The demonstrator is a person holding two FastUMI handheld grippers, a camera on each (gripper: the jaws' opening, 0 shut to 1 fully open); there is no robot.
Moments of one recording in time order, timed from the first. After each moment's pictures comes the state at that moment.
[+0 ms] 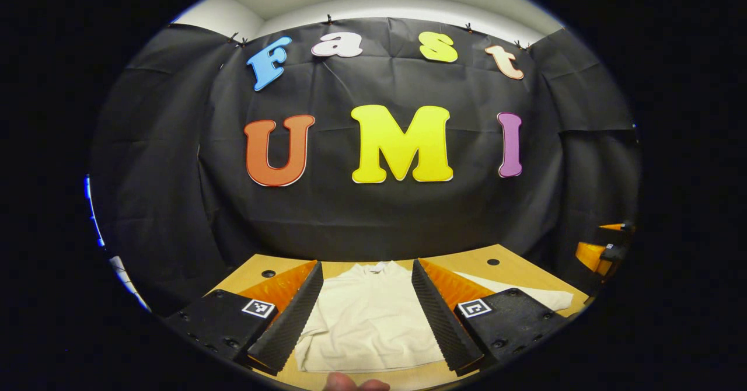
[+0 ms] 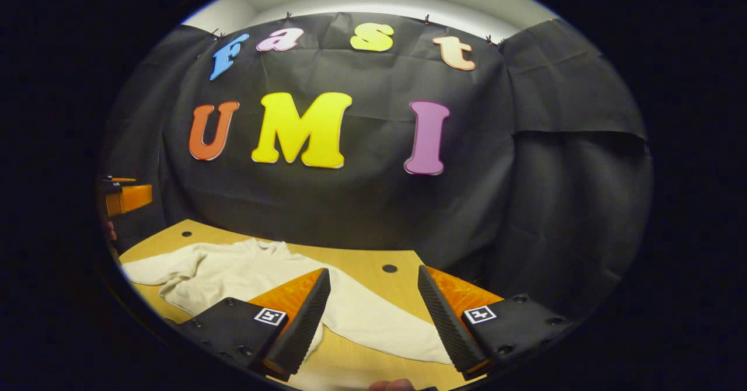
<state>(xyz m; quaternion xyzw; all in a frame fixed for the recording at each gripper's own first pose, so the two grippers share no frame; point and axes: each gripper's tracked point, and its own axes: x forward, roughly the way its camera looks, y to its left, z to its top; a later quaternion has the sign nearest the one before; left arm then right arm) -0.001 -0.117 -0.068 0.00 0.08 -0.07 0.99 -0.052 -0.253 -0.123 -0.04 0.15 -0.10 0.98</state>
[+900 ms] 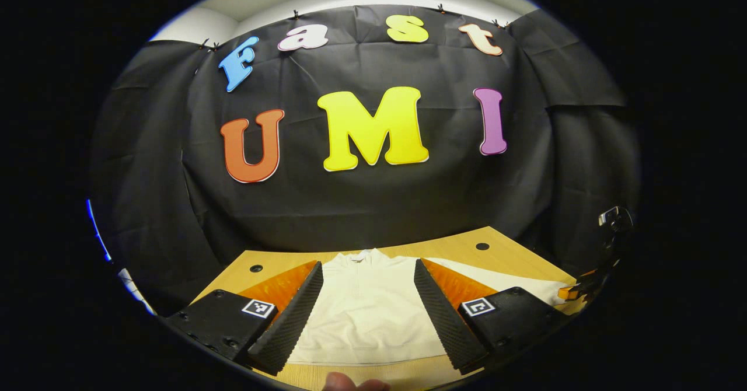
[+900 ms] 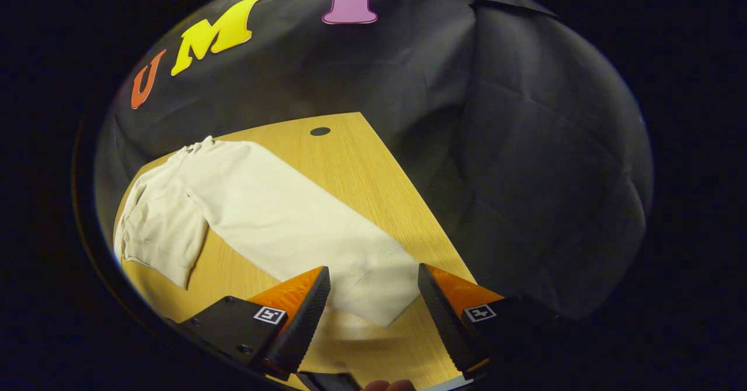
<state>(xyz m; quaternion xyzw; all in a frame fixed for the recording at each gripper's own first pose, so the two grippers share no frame) -0.011 -0.176 -0.079 0.05 0.12 -0.08 0.99 -0.078 -0.398 -0.346 0.04 0.41 -0.17 0.90</state>
